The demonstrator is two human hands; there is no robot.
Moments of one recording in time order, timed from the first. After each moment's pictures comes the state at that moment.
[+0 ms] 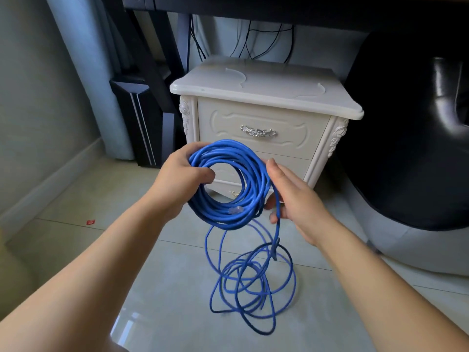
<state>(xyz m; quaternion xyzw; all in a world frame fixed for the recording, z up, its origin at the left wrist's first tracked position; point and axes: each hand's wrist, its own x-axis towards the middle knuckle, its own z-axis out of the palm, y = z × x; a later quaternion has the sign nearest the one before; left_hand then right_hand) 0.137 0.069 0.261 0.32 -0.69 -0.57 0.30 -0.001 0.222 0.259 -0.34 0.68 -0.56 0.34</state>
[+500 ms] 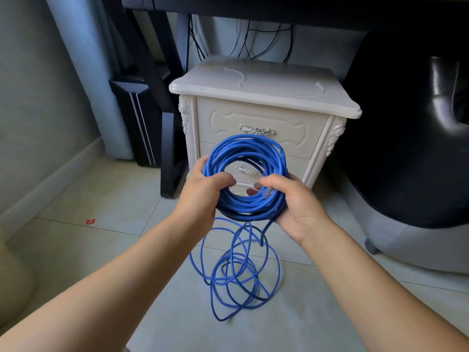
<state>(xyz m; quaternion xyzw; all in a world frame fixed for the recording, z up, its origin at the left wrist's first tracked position) 0.117 0.115 0.248 0.33 -0.52 -0.71 0.33 -0.001 0.214 0.248 -0.14 0.57 -0.69 0.43</state>
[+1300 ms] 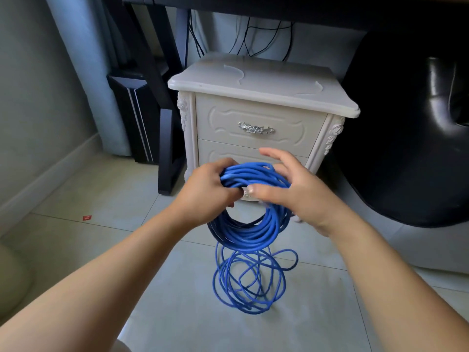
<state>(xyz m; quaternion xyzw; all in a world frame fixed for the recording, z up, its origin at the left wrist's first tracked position) 0.125 0.110 0.256 0.27 -0.81 -0.47 0.25 -0.006 0.240 0.280 -0.43 0.68 -0.49 0.34</state>
